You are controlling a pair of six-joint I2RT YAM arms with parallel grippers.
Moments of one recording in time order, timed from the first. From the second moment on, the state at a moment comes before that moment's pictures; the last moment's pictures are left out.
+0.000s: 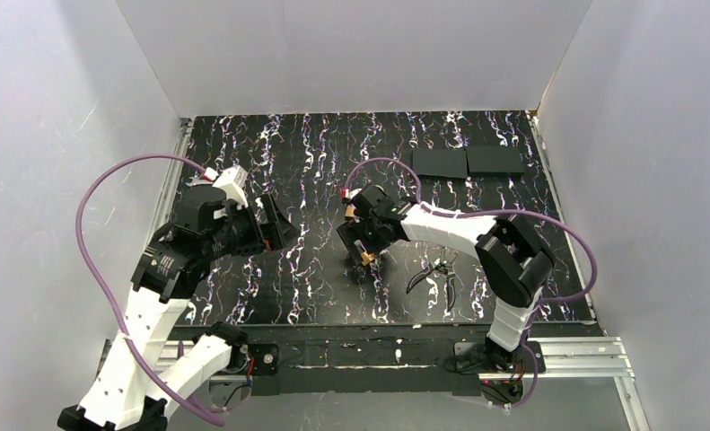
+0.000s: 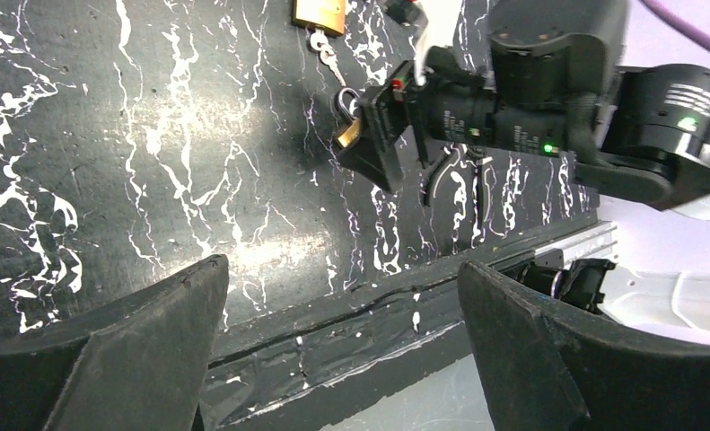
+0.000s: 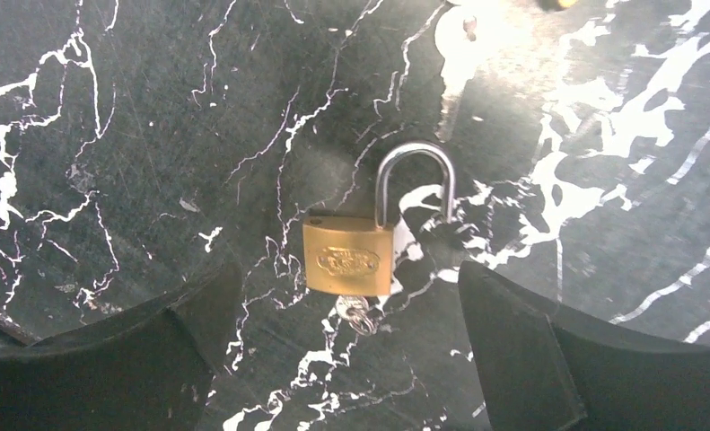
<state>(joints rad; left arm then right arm) -0.39 0.80 1.14 -0.98 0.18 -0.56 0.87 1.82 1.21 -0.48 -0.06 0.23</state>
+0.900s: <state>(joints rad) -0.39 0.81 1.19 -0.97 0.04 -0.46 0.87 0.94 1.08 -0.71 0.39 0.59</state>
